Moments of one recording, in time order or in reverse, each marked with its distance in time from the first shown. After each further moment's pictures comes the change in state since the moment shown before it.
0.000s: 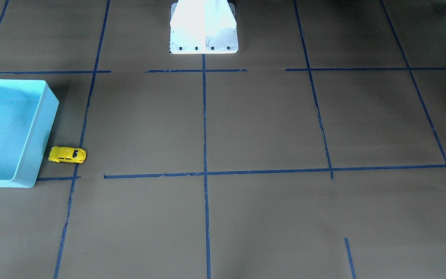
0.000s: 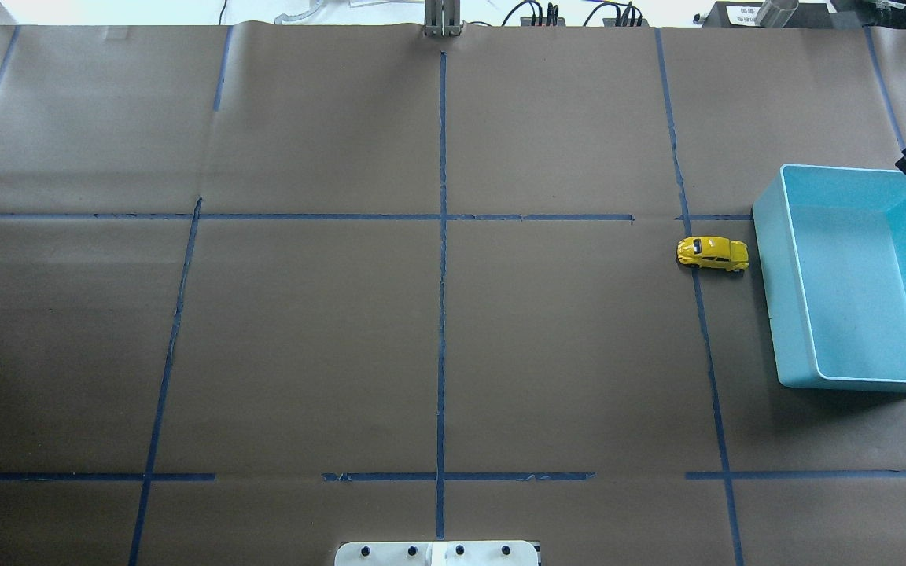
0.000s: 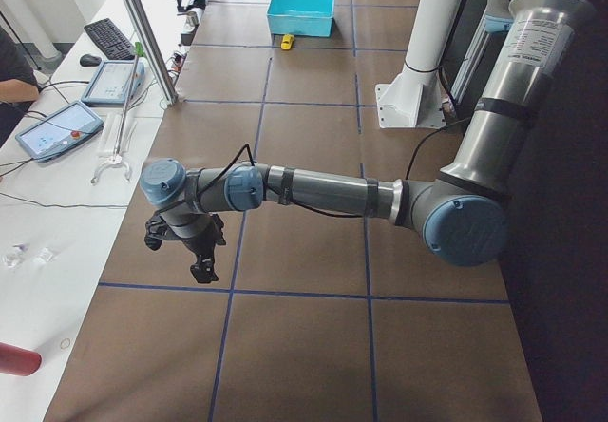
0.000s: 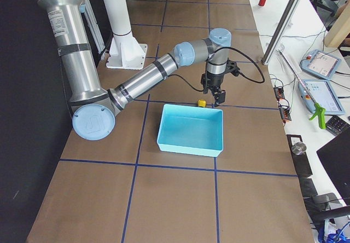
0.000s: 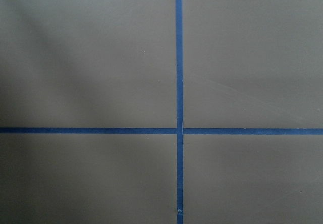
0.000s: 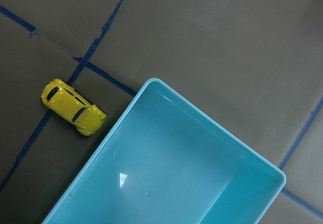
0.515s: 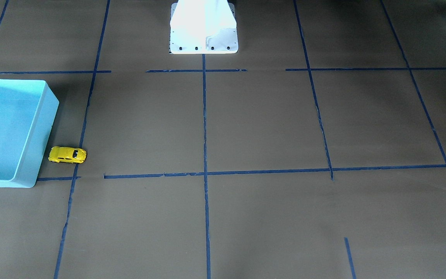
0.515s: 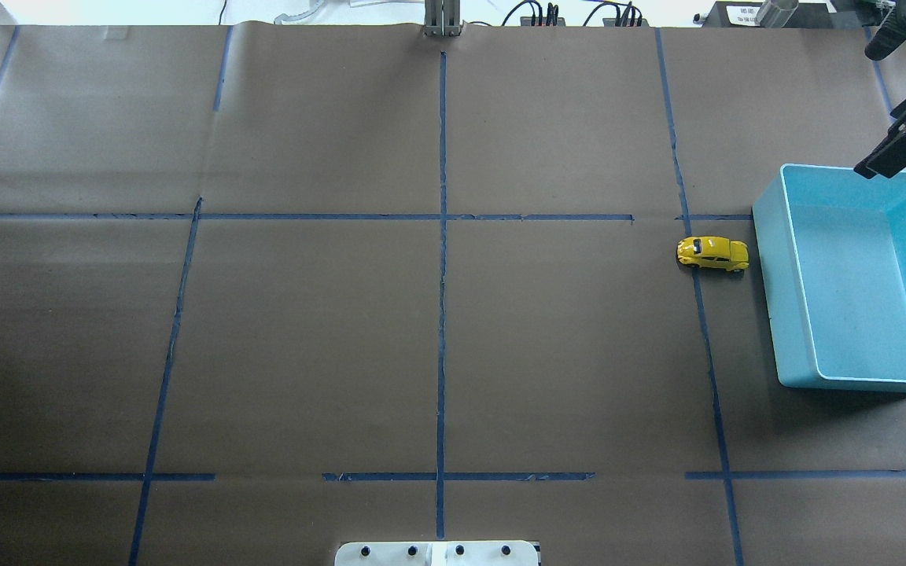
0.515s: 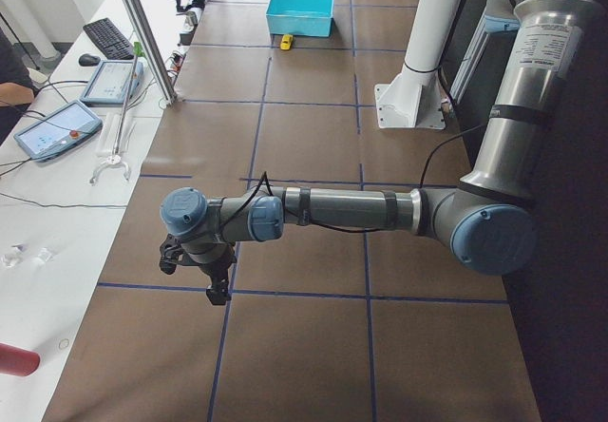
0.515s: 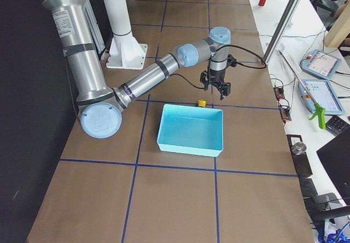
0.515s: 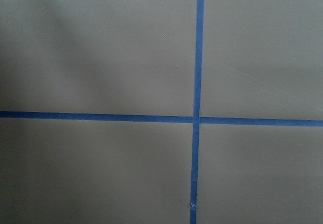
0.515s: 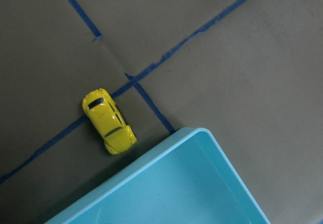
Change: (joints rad) left arm -0.010 0.086 -0.003 -0.120 -0.012 -0.010; right arm -0.069 0.015 -0.020 0.140 0.041 -0.169
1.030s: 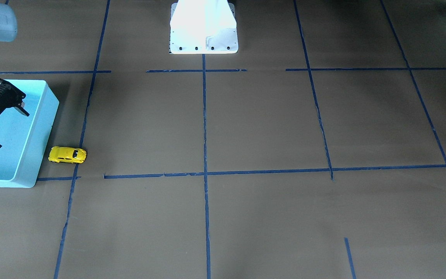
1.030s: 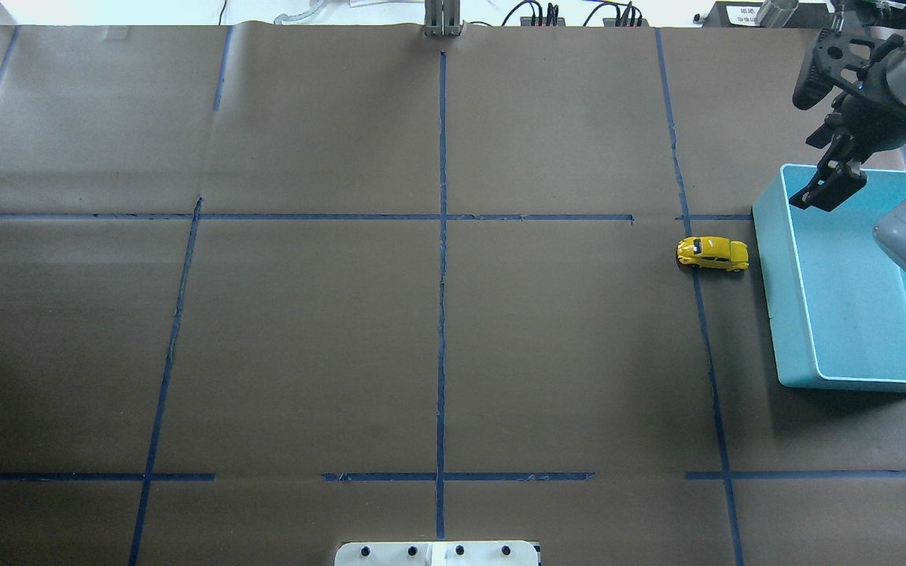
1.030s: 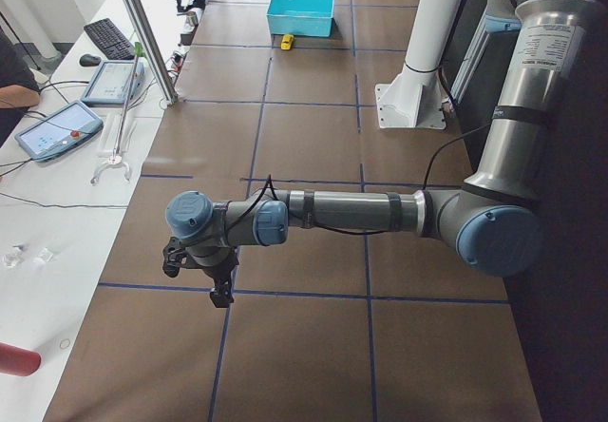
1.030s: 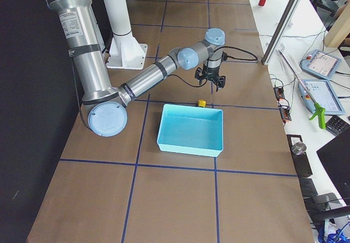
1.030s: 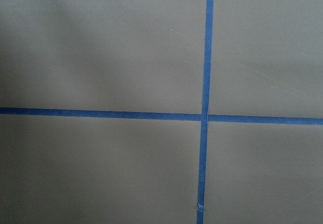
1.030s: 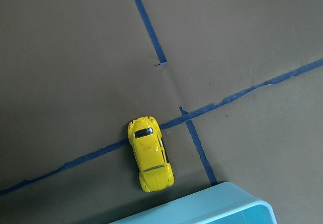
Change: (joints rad) left arm 0.000 0.007 -0.004 -0.013 0.000 -0.032; right arm -0.097 0.000 -0.047 0.135 0.030 -0.137
